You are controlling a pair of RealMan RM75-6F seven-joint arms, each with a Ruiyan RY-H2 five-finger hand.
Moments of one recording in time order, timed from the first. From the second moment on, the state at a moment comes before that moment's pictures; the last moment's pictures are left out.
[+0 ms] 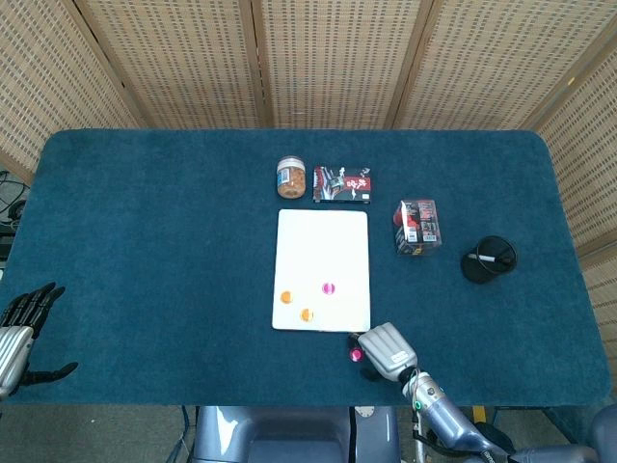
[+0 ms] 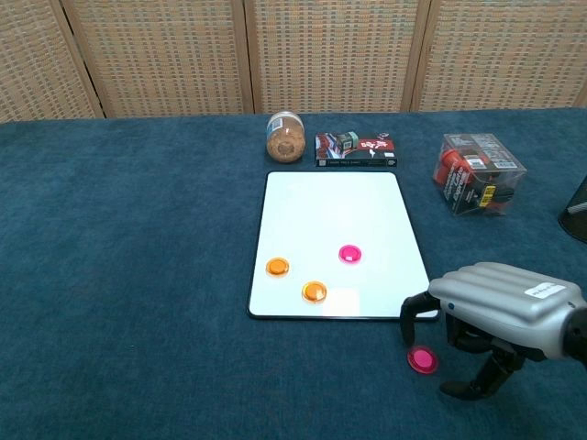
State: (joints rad) left arm -0.08 -0.95 0.05 -1.79 1.51 1.37 -0.07; right arm 0.61 -1.55 -0.11 -1.70 -1.18 1.05 -0.49
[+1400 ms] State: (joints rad) left arm -0.08 -0.95 0.05 -1.79 1.51 1.36 -0.06; right arm 0.57 -1.58 -0.04 -1.66 -1.18 1.00 -0.47
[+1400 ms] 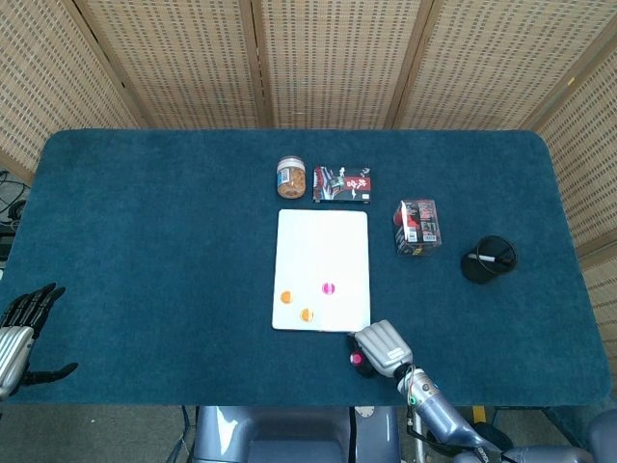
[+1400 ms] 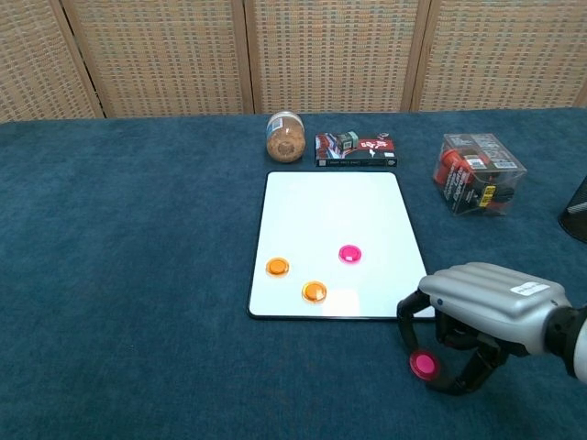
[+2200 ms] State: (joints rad) left arm -0.08 -0.95 0.05 -1.79 1.50 1.35 -0.06; right arm 0.69 -1.62 0.18 -1.62 -0.89 1.00 -0.59
